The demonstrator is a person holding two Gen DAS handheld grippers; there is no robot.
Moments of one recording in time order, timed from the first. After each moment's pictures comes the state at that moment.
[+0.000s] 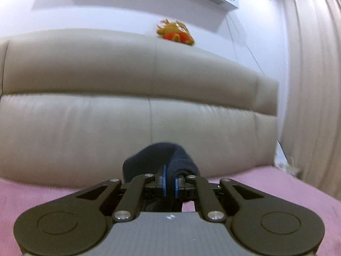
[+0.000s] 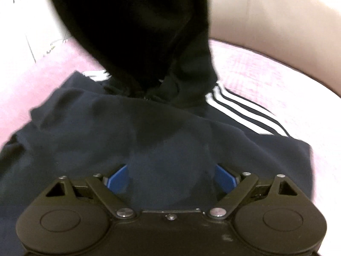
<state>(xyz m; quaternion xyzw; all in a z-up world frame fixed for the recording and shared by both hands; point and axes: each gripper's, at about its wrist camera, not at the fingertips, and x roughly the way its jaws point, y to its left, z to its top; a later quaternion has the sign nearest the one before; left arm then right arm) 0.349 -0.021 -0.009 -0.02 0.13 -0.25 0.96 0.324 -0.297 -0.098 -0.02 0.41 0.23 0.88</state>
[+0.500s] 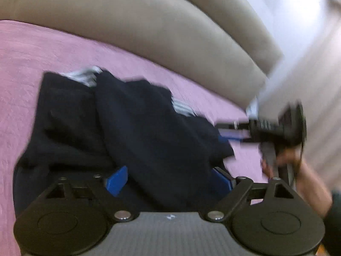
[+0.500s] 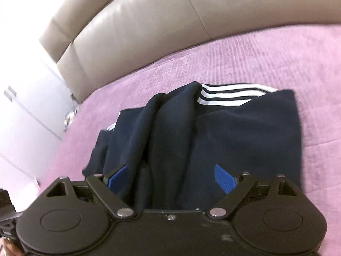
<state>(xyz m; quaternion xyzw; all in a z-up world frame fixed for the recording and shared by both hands) 0.259 0.082 -0.143 -0.19 0.37 -0.27 0.87 0.318 -0.347 -0.092 0.26 0.42 0.23 0.84</state>
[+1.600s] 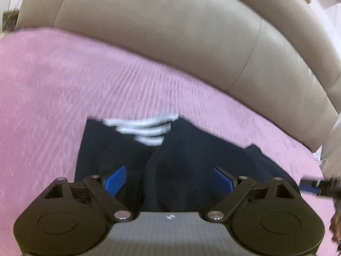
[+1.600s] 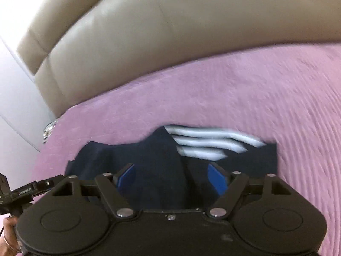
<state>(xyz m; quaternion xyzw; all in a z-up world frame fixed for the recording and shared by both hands) 0.410 0.100 -0.171 -0.17 0.37 -0.10 0.91 0.418 -0.373 -0.085 0.19 0.44 0.20 0.85</state>
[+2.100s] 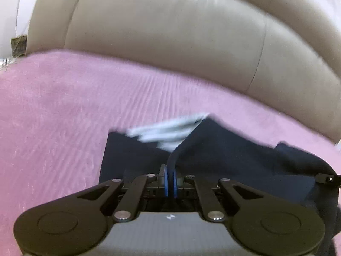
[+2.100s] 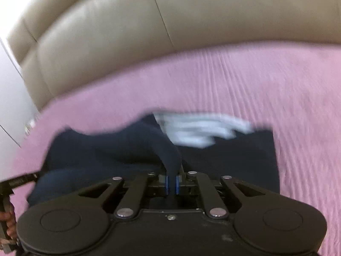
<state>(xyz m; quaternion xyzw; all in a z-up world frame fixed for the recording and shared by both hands) 0.408 0.095 -0.193 -0.11 0.36 -0.05 0.92 0.390 -0.360 -0.131 0.17 0.44 0.14 0.87</state>
